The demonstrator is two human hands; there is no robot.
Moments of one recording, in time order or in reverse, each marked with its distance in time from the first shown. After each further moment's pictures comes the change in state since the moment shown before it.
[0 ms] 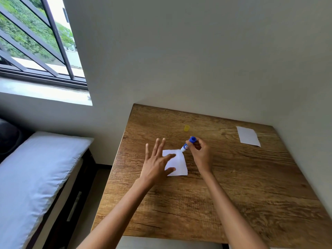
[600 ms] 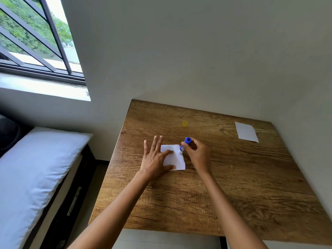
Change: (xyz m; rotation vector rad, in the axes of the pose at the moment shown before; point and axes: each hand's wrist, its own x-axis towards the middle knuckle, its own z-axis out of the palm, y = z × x) left_hand 0.008 0.001 0.011 0.044 -0.092 -0.030; right_hand -0.015 0.003 -0.006 -0.073 -0.038 -0.064
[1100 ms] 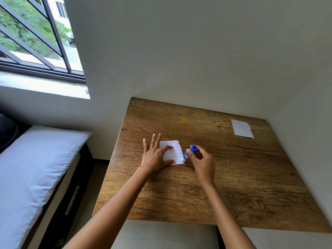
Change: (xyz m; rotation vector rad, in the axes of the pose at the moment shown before) left_hand -0.006 0.001 -0.001 -0.117 -0.048 -0.039; right_hand -0.051 0.002 -0.018 0.066 0.110 0.092
